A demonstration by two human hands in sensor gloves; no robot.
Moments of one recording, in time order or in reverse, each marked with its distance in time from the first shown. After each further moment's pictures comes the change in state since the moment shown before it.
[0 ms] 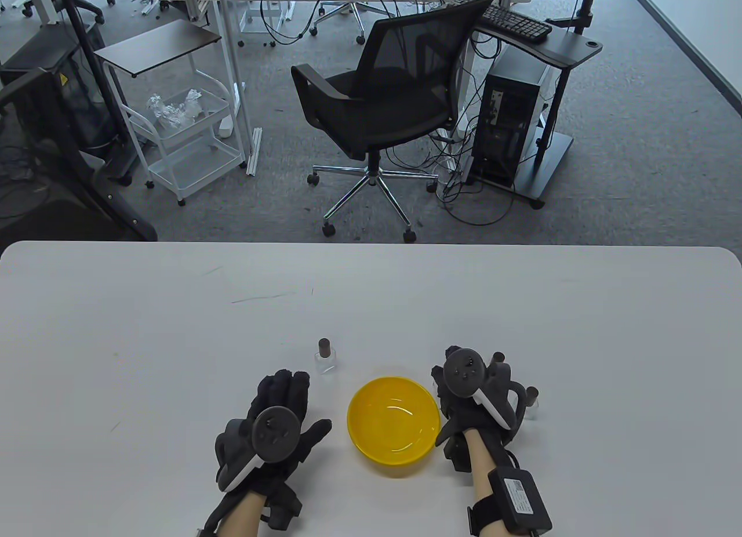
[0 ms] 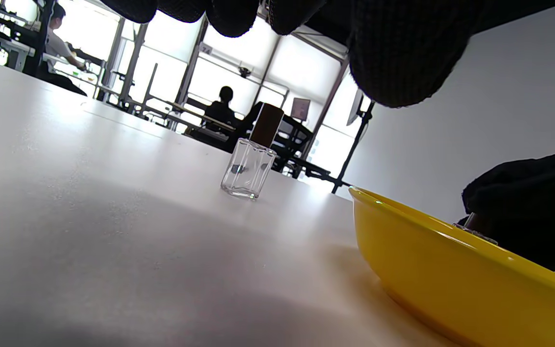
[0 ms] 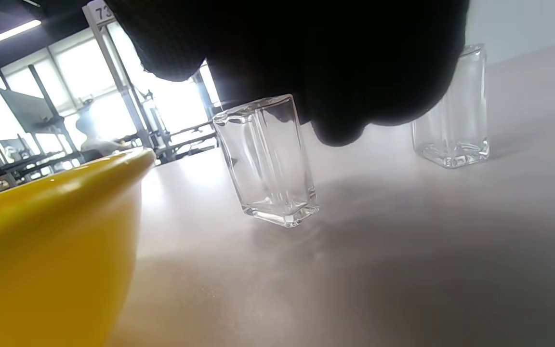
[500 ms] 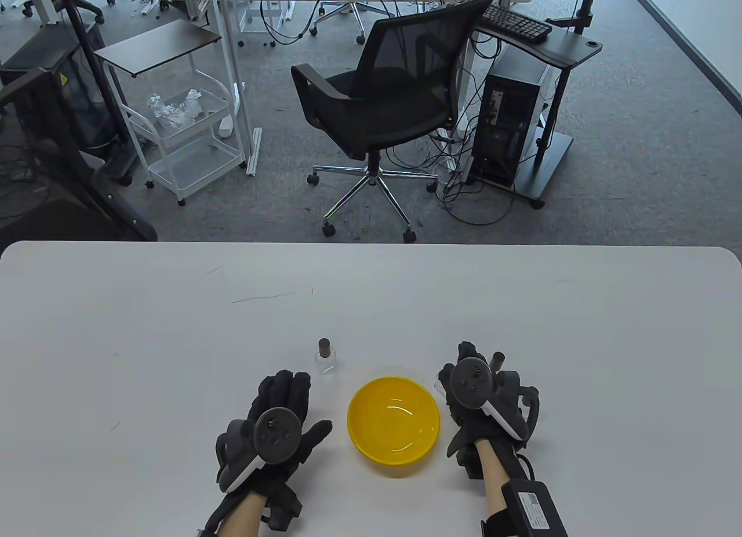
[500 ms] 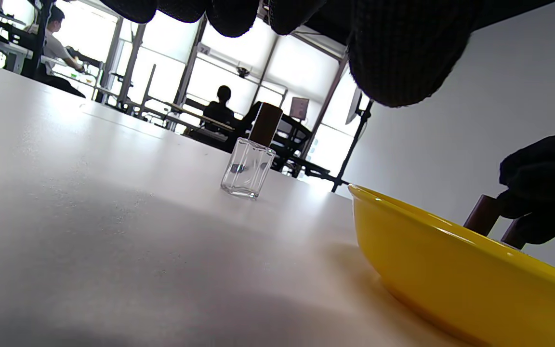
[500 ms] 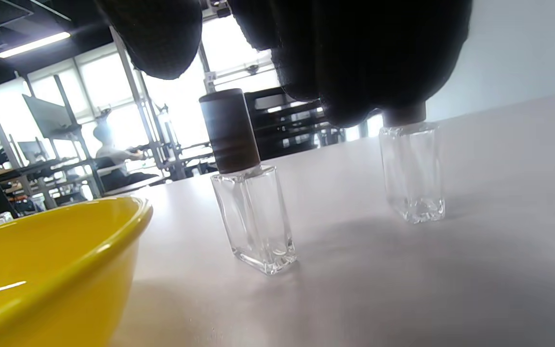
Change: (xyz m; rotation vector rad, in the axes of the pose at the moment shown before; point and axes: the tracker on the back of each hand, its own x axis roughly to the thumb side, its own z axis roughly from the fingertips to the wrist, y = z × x) left_hand 0.000 -0.001 0.000 0.000 -0.003 -0.011; right_hand -0.005 -0.027 0.025 -0.089 -0.063 0.042
